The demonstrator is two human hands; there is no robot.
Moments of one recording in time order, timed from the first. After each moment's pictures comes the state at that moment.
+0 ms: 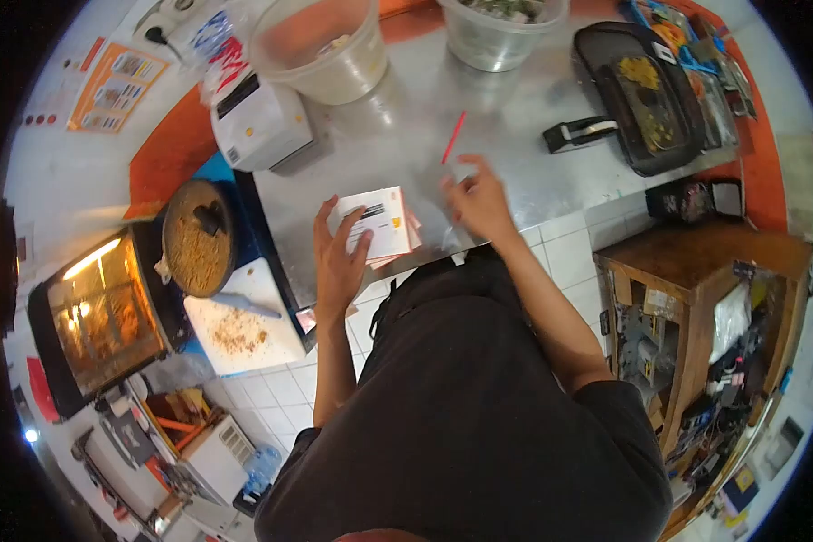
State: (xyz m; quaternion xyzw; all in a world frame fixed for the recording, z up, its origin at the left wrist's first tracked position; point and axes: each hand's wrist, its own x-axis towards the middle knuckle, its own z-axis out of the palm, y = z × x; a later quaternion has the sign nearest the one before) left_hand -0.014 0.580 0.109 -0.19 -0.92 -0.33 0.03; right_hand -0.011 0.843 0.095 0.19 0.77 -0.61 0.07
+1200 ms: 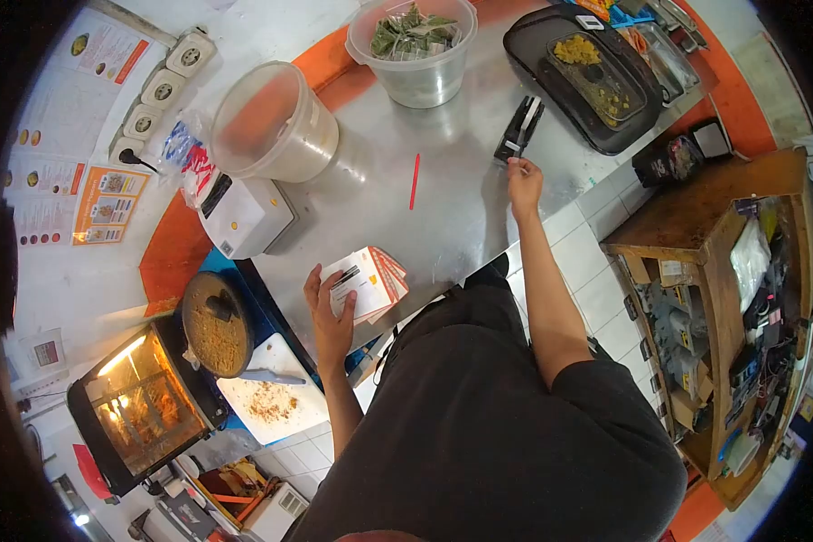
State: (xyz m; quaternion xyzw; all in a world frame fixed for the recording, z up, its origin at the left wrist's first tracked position) left_hand -0.021 0.584 0.117 -0.18 -0.91 -0.38 -0.05; right_hand -0.020 0.997 -0.057 0.39 0.60 -0.63 -0.30
